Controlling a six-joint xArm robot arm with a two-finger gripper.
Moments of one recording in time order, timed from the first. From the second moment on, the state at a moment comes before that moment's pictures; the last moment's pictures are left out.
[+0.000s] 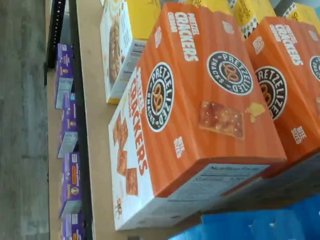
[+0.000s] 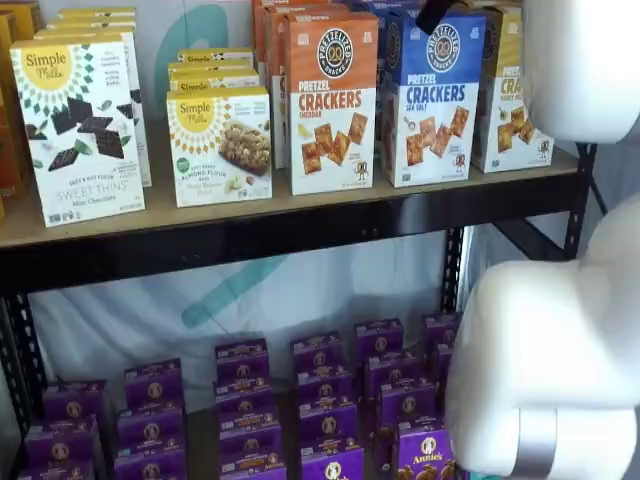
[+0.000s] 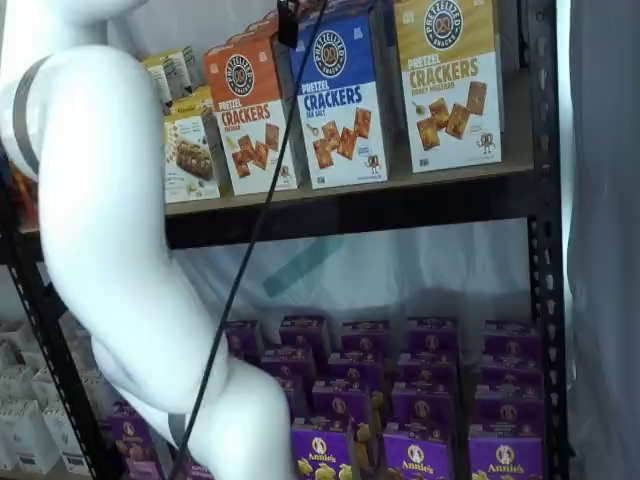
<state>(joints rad) -0.39 -0.39 -1.48 0.60 1.59 -1.75</state>
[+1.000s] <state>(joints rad) -0.32 -0.30 -1.56 0.49 1.58 -1.74</state>
